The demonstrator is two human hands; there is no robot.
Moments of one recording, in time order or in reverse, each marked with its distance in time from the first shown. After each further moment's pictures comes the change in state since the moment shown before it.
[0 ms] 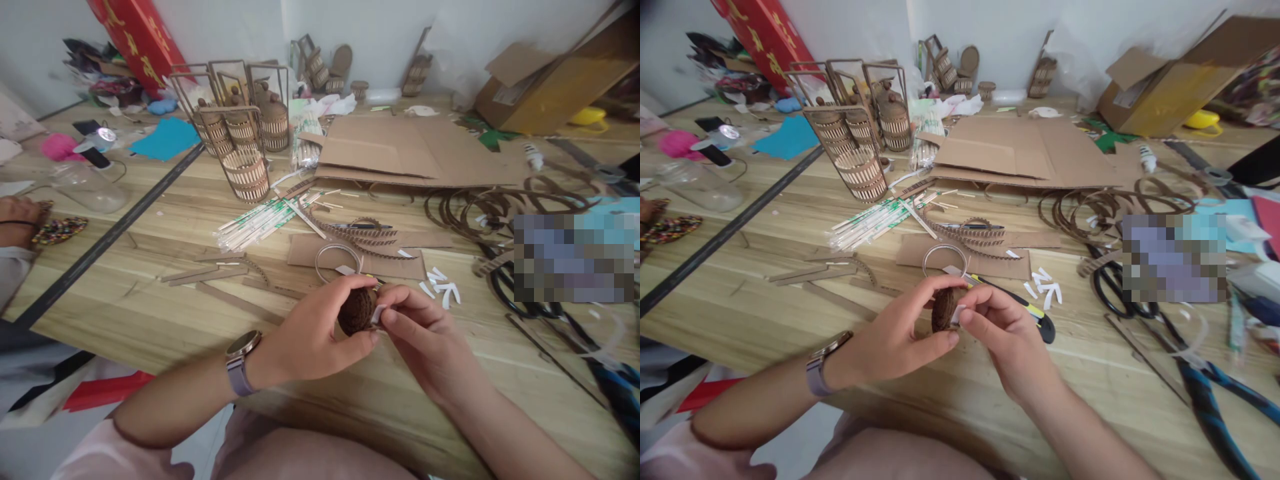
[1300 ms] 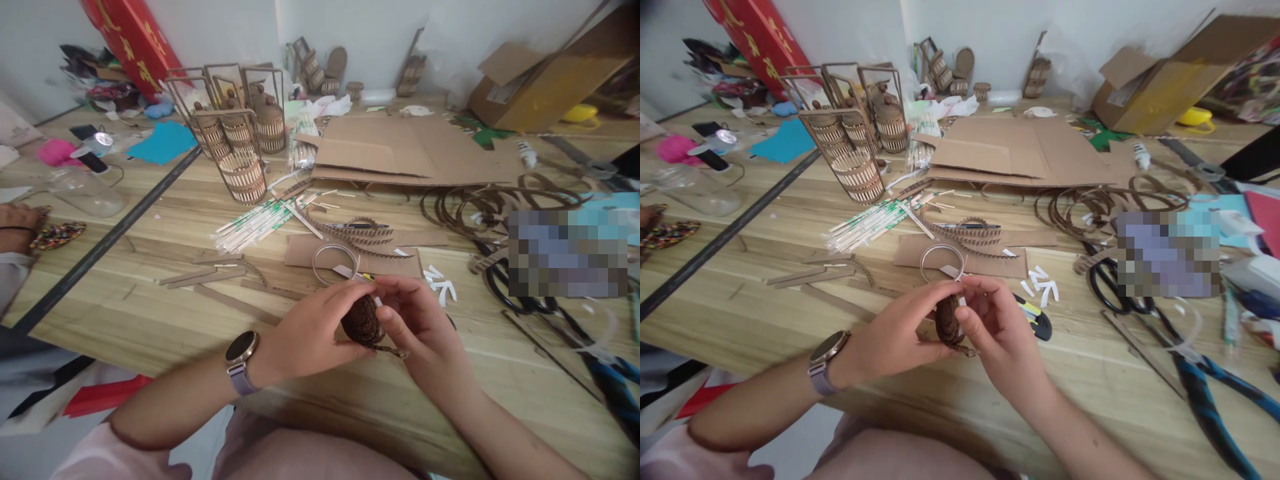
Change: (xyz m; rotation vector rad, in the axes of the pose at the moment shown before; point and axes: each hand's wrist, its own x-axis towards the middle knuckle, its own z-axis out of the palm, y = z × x) left_hand 0.002 -0.015 0.007 0.160 -0.060 0.102; right_hand -0.004 0.007 -0.005 -0.412 0.030 -0.287
